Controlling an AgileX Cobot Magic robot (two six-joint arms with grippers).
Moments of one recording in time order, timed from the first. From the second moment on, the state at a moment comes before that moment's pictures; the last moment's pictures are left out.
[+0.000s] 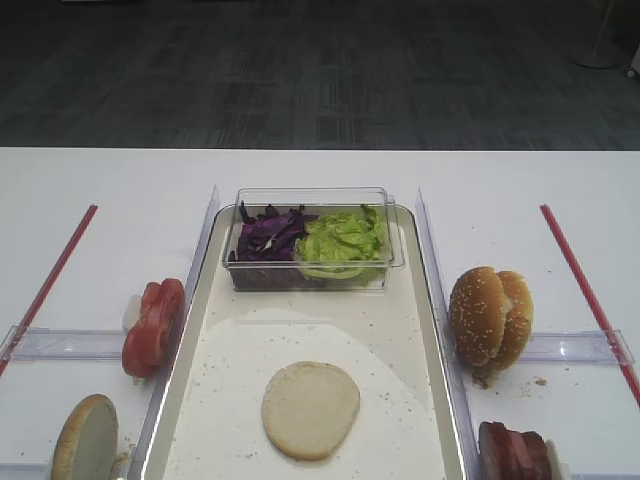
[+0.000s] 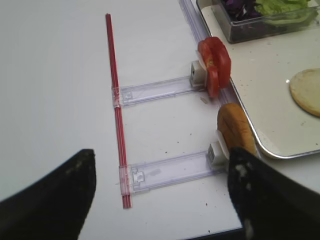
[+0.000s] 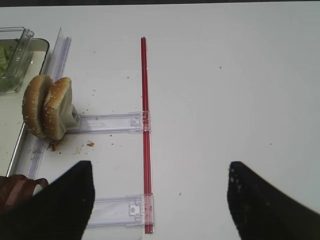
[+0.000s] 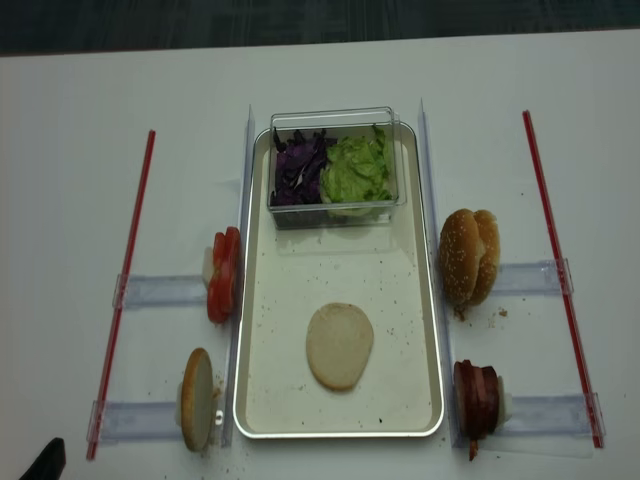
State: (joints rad) left arm -0.08 -0.02 -0.49 -0.01 1.19 0.04; right arm -0.02 -0.02 -0.48 -0.02 1.13 0.03
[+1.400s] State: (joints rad) left arm -0.08 -0.02 -0.49 -0.02 1.19 0.03; right arm -0.02 -0.02 -0.48 -0.02 1.13 0.03
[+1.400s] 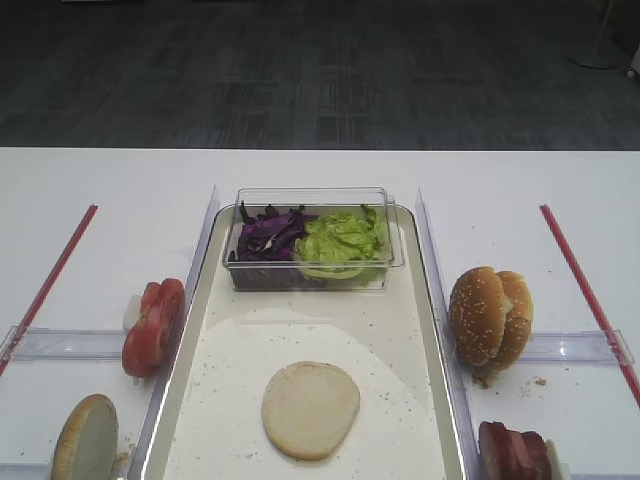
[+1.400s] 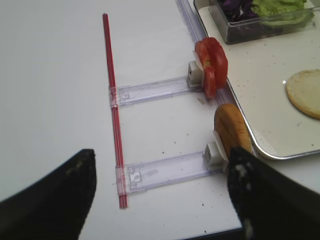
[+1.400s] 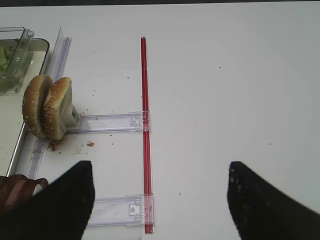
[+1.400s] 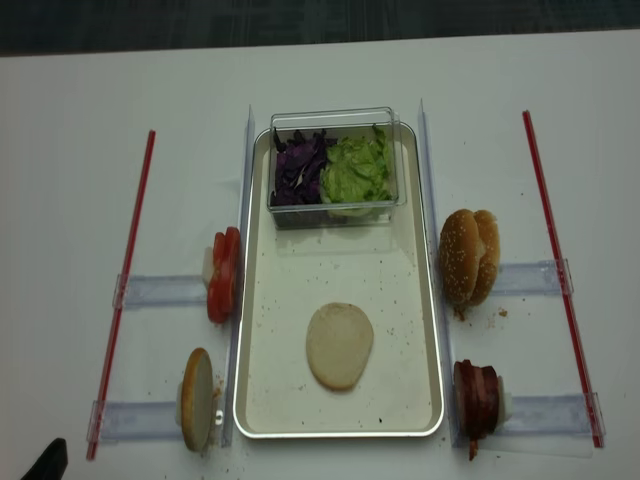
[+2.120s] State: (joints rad) left arm -0.08 -0.02 -0.49 -0.02 1.19 0.03; right arm -0.02 -0.02 -0.48 -0.02 1.13 0.03
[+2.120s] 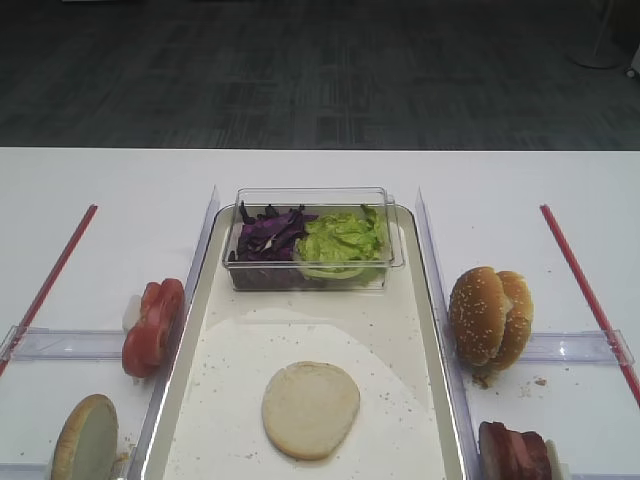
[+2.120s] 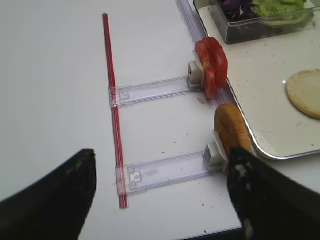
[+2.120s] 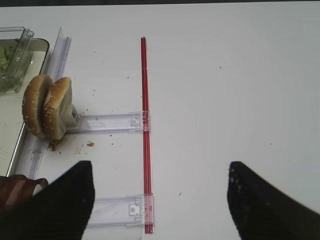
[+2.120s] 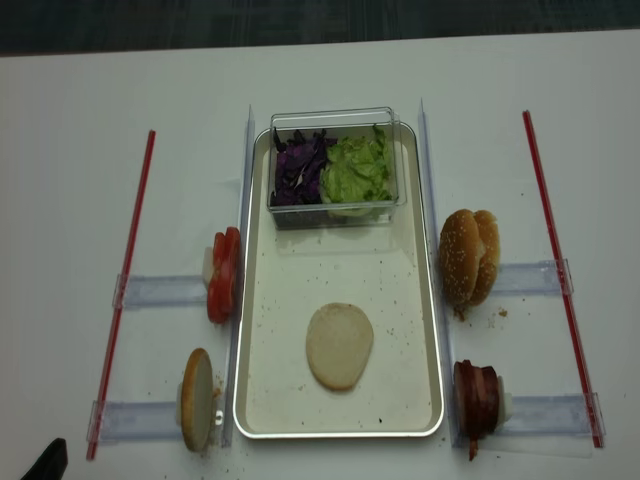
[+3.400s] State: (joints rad) left arm -0.08 -0.02 -0.49 -0.01 1.19 0.00; right arm -0.02 -0.02 -0.48 -0.02 1.13 0.03
